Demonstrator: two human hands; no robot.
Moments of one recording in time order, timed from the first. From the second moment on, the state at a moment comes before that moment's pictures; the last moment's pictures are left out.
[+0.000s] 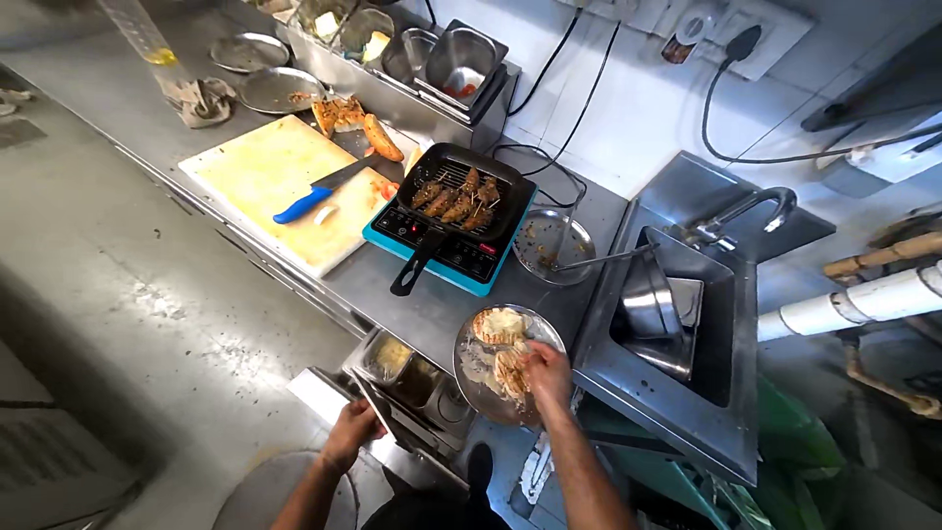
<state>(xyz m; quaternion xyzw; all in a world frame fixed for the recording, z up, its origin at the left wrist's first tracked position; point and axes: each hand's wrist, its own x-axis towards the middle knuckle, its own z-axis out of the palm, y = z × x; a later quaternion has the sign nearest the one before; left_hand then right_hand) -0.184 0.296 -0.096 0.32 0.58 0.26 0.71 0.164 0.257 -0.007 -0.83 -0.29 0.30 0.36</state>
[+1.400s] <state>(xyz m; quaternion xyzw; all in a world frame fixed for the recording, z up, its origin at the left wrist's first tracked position) -0.189 0.292 -0.100 0.33 0.56 0.27 0.71 0.125 0.272 0.023 -0.81 -0.28 0.41 0.32</state>
